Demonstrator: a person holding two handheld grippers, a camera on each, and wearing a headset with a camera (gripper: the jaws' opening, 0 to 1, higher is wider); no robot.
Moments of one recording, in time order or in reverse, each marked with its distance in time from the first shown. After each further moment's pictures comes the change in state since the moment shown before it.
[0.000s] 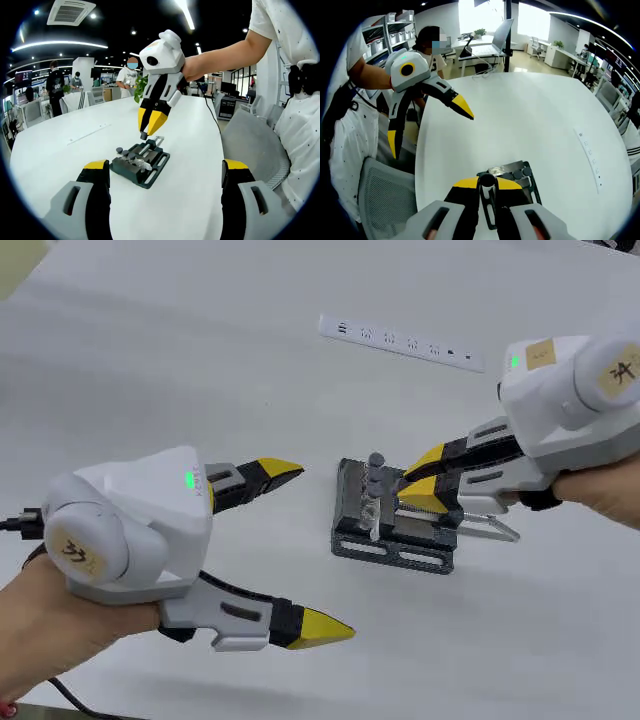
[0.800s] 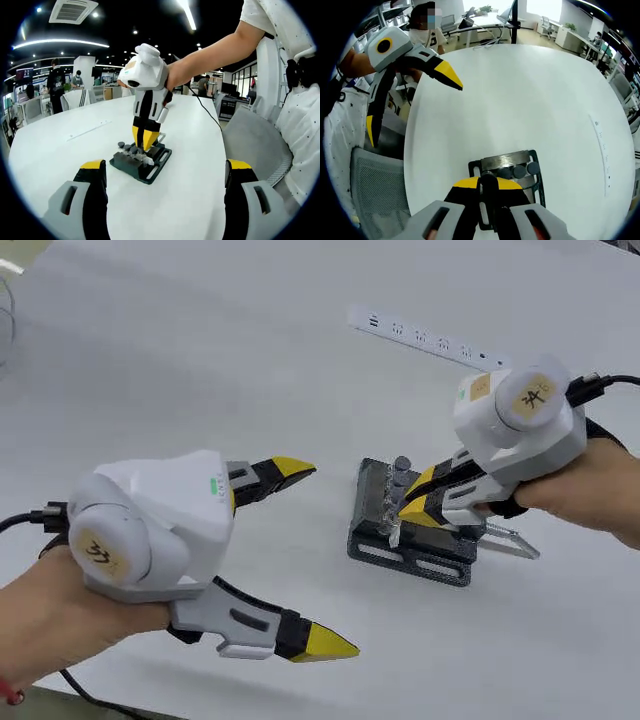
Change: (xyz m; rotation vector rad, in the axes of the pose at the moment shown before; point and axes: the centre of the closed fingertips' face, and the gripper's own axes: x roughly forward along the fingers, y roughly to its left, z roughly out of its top) left arm 0.001 0.005 -0.011 -0.010 -0.004 0.002; right arm 0.045 -0.013 -0.026 -0.028 0.200 0.068
